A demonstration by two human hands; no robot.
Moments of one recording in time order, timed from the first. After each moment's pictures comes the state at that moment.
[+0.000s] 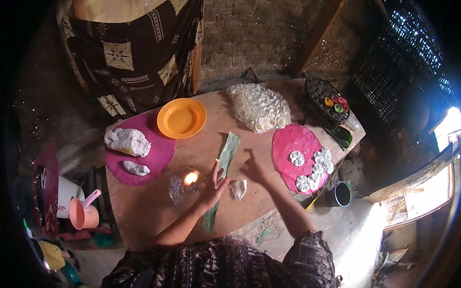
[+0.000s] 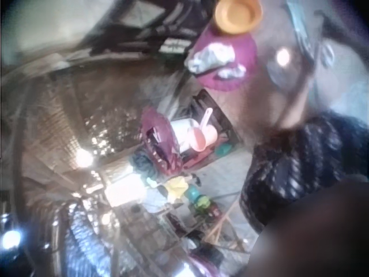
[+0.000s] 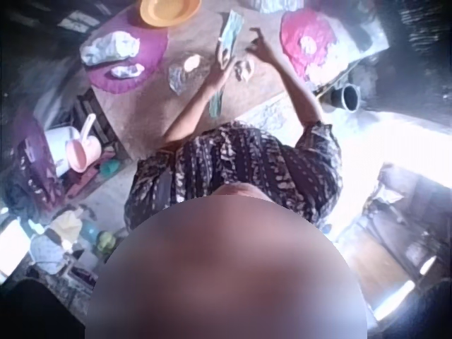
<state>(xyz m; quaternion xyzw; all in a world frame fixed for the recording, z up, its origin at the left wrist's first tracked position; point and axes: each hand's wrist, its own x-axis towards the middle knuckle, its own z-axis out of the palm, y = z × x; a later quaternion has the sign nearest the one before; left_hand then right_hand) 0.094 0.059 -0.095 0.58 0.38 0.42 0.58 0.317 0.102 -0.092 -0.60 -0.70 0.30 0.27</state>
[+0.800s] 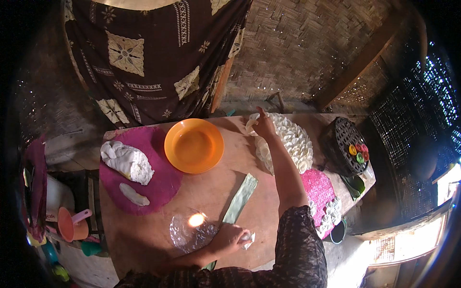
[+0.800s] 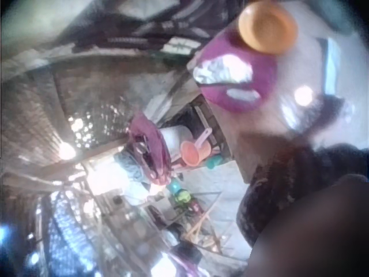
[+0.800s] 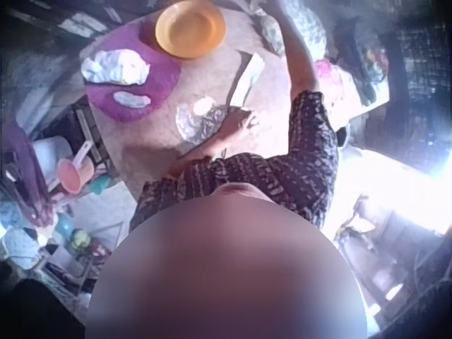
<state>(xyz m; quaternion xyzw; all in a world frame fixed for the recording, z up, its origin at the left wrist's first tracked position) 0.114 0.080 -0.140 0.81 0.32 0.39 0.29 0.320 0.470 -0.087 -0.62 -0.75 0.11 0.20</state>
